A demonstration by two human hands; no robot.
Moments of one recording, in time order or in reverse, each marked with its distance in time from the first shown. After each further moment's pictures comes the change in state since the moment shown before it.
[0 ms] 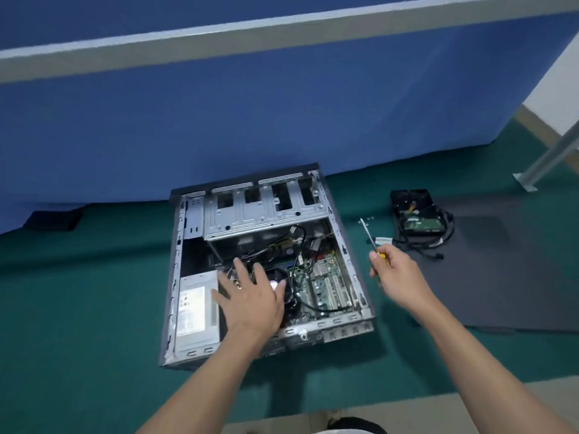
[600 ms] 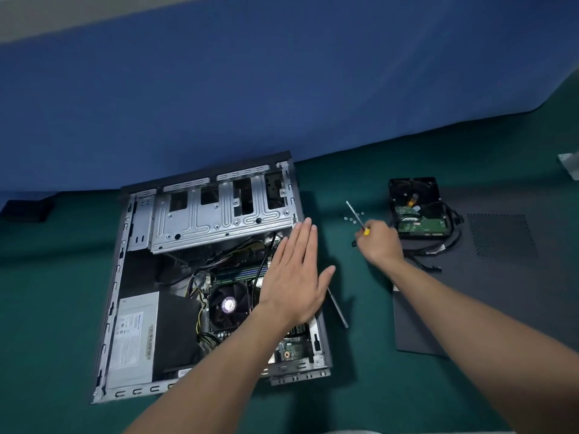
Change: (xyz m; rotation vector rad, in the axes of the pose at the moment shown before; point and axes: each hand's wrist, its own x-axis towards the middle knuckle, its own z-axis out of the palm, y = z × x) left_hand 0.061 0.143 0.003 0.013 0.107 0.496; right_hand 0.174 0.069 0.001 -0.267 -0.057 0.241
